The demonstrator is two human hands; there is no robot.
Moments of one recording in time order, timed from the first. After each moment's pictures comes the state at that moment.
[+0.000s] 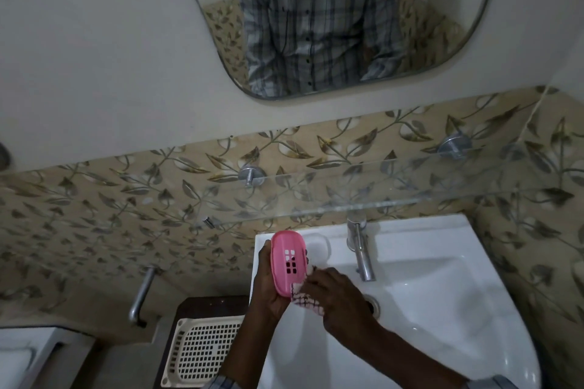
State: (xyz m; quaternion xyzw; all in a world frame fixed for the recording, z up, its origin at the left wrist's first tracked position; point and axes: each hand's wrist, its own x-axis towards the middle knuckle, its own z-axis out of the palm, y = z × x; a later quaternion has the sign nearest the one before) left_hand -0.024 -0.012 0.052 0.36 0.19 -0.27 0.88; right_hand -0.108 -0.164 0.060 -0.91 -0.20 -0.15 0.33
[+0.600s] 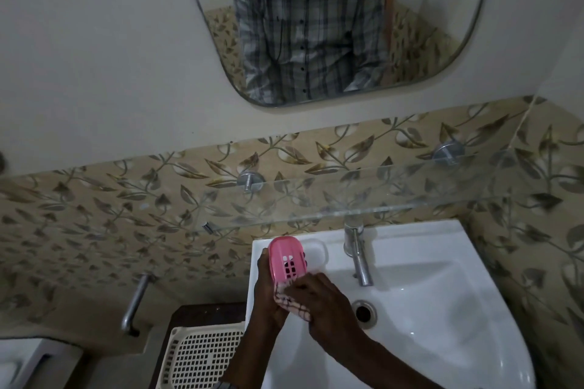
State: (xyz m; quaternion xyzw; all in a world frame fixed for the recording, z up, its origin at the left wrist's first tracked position) left_hand -0.029 -0.013 0.048 0.44 0.20 -0.23 0.85; right_hand -0.116 -0.138 0.069 -0.90 -0.17 -0.15 0.36
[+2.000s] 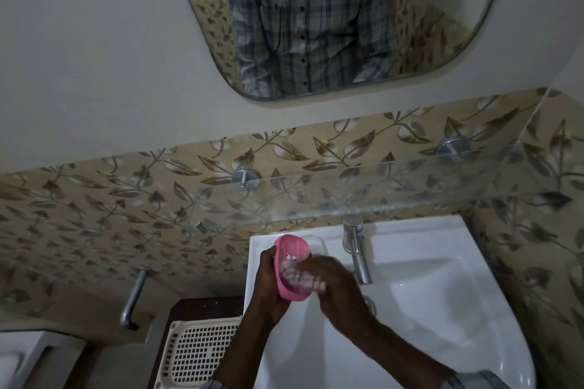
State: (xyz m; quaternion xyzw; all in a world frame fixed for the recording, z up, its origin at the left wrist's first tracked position) left_hand -0.019 -0.022 0.066 0.44 0.22 -0.30 0.82; right_hand -0.087 -0.162 0.057 -0.85 -0.10 -0.19 0.47
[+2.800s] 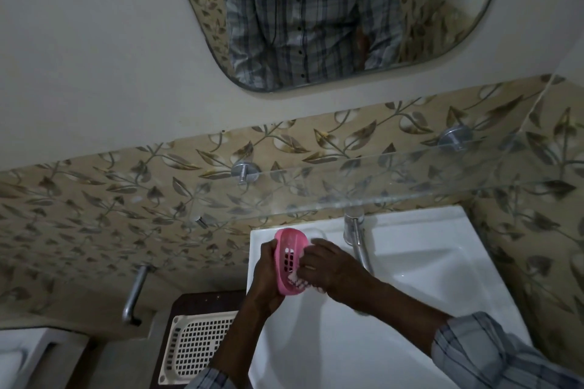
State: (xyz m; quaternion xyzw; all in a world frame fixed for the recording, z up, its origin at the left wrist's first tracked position) left_hand -0.012 -0.009 0.056 0.55 0.20 -0.27 0.76; right_hand -0.049 -0.188 0.043 -0.89 -0.37 -0.21 0.19
